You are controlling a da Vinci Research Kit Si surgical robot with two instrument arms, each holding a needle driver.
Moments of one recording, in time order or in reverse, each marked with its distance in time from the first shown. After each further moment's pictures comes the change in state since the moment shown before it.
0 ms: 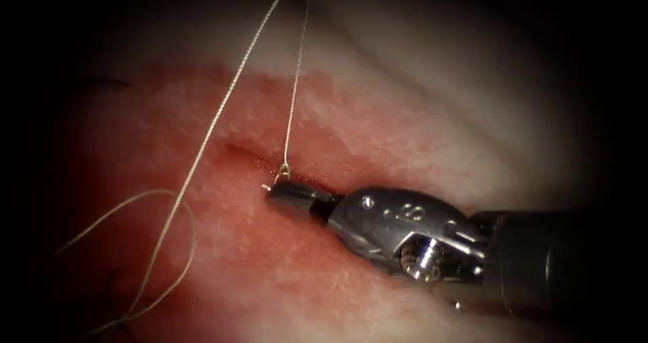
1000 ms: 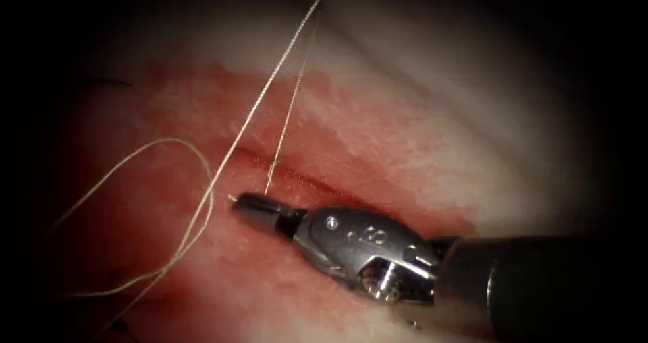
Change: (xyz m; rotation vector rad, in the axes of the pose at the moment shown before) right arm -0.004 -0.003 0.003 0.119 0.034 -0.013; left arm -0.001 -0.002 0.005 0.057 -0.149 0.223
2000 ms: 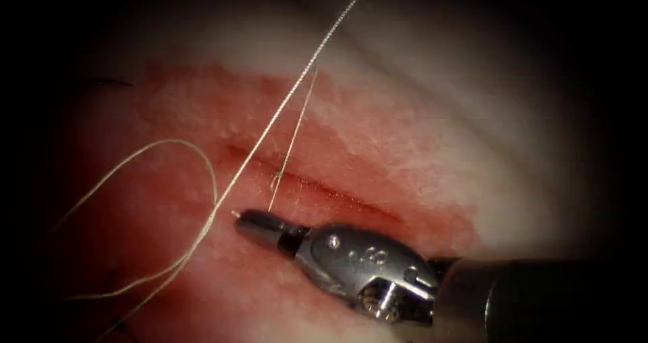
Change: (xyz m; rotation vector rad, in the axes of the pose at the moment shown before) right arm -0.002 -0.001 -0.001 0.002 -0.046 0.011; left arm 0.002 -0.002 0.003 0.053 -0.041 0.197
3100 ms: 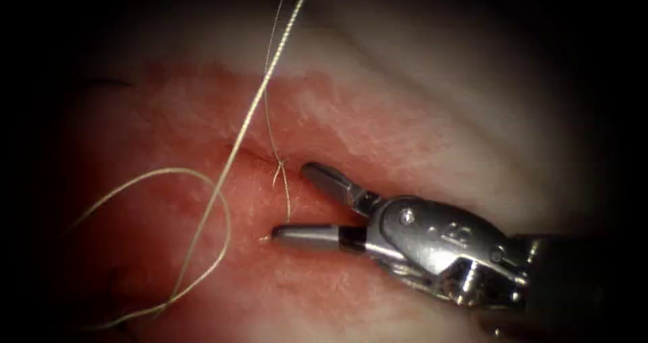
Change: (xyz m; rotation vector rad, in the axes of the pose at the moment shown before) right arm 0.007 0.005 -0.006 -0.086 0.134 0.102; left arm 0.009 0.005 -0.011 -0.088 0.173 -0.119
